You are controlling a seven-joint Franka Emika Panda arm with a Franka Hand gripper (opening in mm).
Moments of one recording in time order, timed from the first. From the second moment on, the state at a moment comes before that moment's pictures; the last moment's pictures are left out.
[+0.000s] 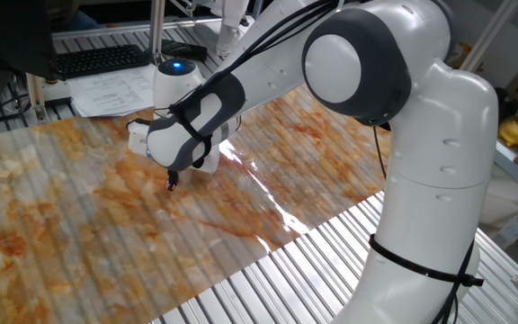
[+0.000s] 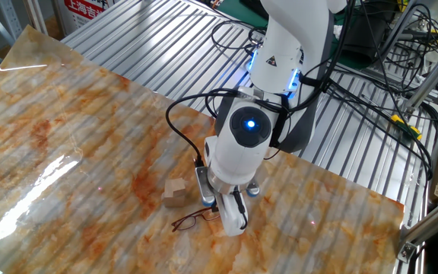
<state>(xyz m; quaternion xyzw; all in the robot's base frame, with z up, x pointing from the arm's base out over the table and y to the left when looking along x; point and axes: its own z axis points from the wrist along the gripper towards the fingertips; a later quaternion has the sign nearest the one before) 0.531 0.094 0.077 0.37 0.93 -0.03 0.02</state>
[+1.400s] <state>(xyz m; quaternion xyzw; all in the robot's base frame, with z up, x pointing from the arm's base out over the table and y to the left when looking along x) 0.531 0.093 0.077 0.37 0.93 -0.03 0.02</state>
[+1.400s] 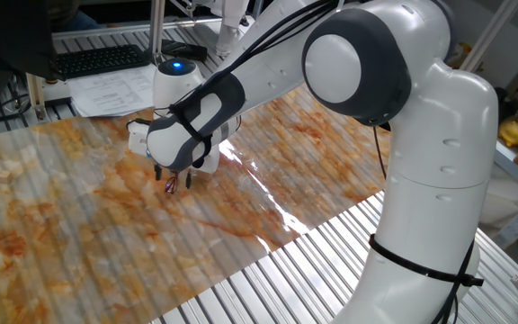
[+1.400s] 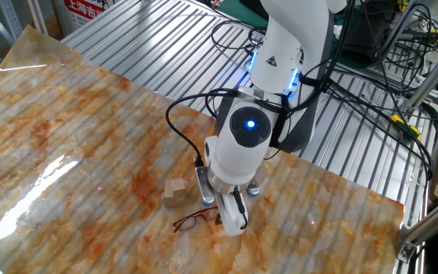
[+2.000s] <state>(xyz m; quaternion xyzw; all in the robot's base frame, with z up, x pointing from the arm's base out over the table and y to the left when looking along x) 0.531 0.094 0.078 0.37 0.93 -0.03 0.02</state>
